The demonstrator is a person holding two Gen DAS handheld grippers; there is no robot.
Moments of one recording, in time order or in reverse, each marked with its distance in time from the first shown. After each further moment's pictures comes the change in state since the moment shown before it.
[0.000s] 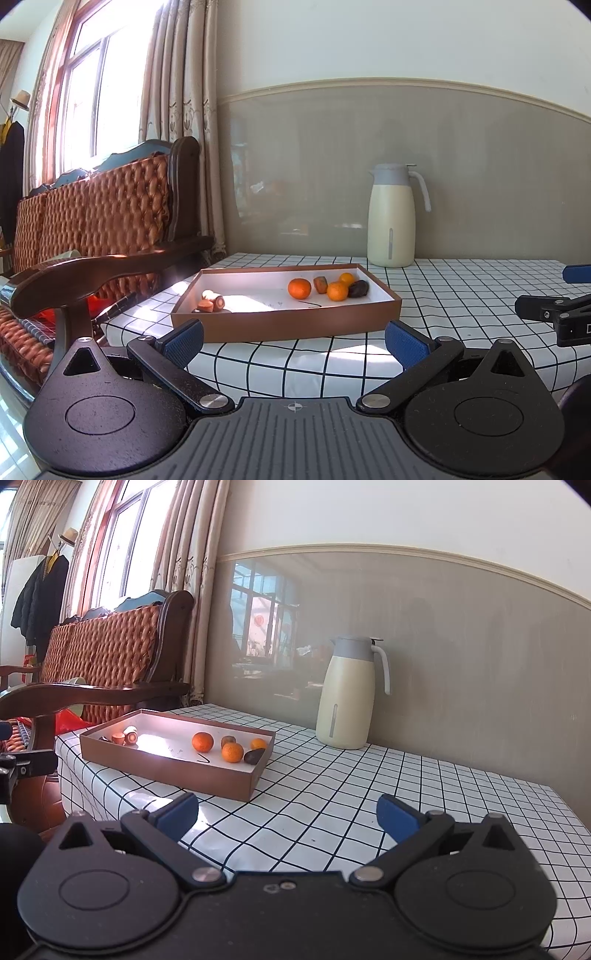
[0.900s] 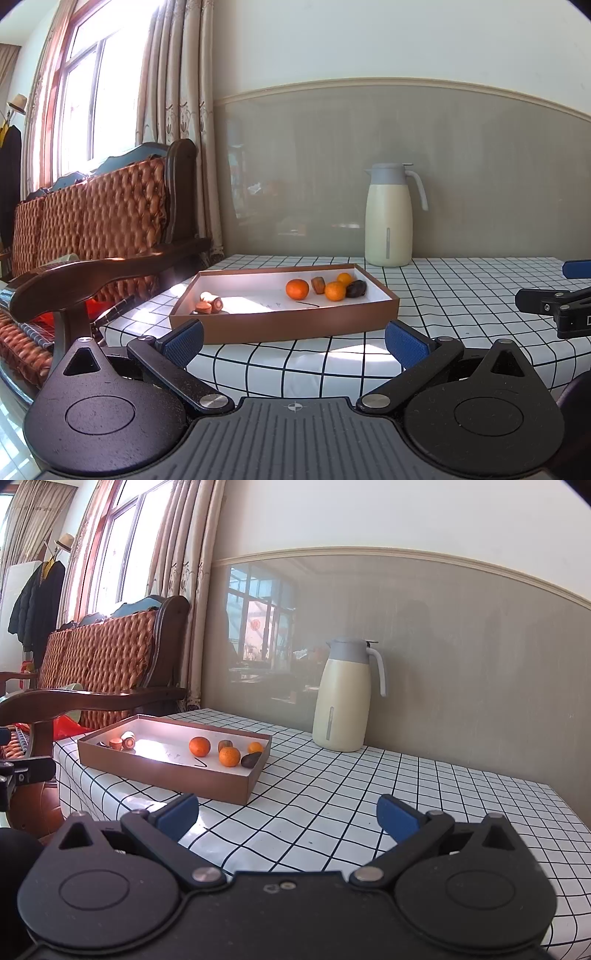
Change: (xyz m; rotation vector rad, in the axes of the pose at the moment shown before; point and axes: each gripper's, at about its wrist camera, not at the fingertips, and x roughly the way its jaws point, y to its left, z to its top) left arm -0.001 -0.001 0.000 0.011 -0.005 -0.004; right arm -0.003 -0.003 -0.001 0.014 -0.014 -0.007
